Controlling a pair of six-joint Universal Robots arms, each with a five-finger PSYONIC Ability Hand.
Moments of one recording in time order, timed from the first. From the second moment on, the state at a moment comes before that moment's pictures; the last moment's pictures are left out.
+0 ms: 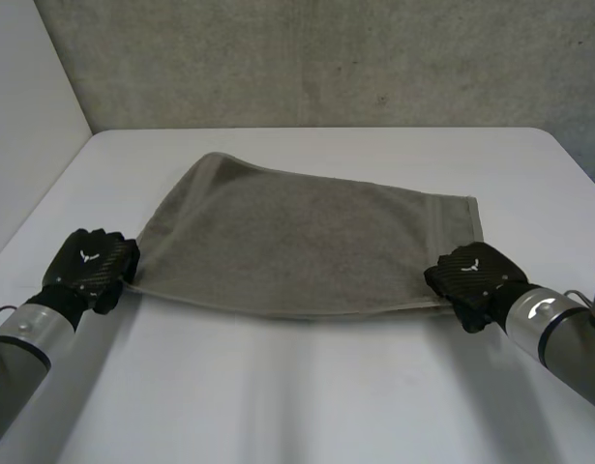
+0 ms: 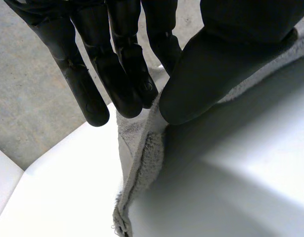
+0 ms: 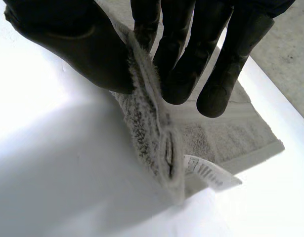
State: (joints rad) left arm 4.78 -1.85 -2.15 3.83 -1.06 3.56; right arm 1.78 -1.29 1.79 0.02 1.25 2.44; left_hand 1.19 1.22 1.22 1.22 1.03; right_hand 1.34 1.33 1.34 1.34 1.21
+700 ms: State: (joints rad) left arm 4.78 -1.99 -2.10 3.90 -1.06 3.56; right arm 1.66 -1.29 1.81 -0.02 1.23 2.44; left_hand 0.67 0.66 0.66 0.66 0.49; right_hand 1.34 1.33 1.34 1.34 1.21
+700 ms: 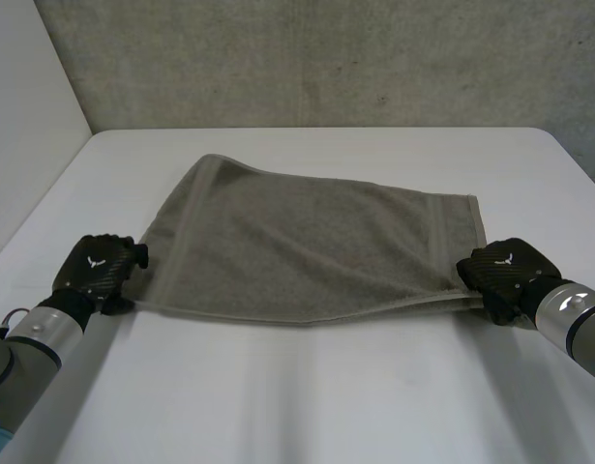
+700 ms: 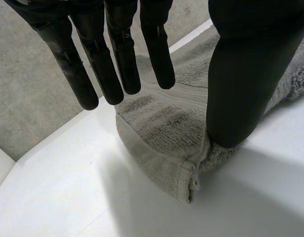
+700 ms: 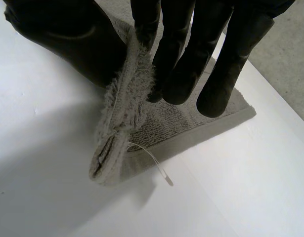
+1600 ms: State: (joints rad) left arm 4.78 -2.04 -2.04 3.77 -1.06 3.72; right arm 1.67 -1.28 1.82 -0.03 1.23 2.44; left_hand 0.66 0.66 0.66 0.66 0.48; right_hand 1.34 1.33 1.34 1.34 1.21
